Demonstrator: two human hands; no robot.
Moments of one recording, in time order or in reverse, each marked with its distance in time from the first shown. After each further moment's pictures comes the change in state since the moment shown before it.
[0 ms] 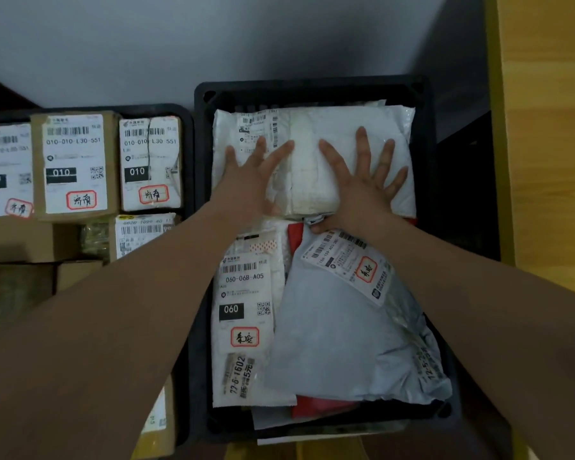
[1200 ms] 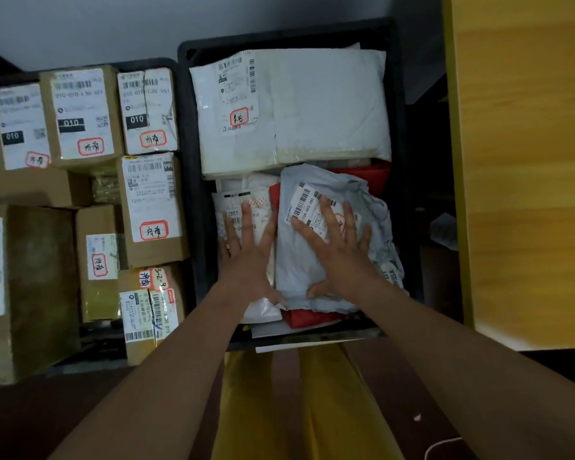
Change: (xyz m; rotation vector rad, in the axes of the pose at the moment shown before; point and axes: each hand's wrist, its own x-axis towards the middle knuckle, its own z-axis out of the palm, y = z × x) left_hand -0.163 0.045 0.101 -0.156 -0.316 -0.085; right_hand -0.164 0.021 0.088 -0.086 -0.280 -0.181
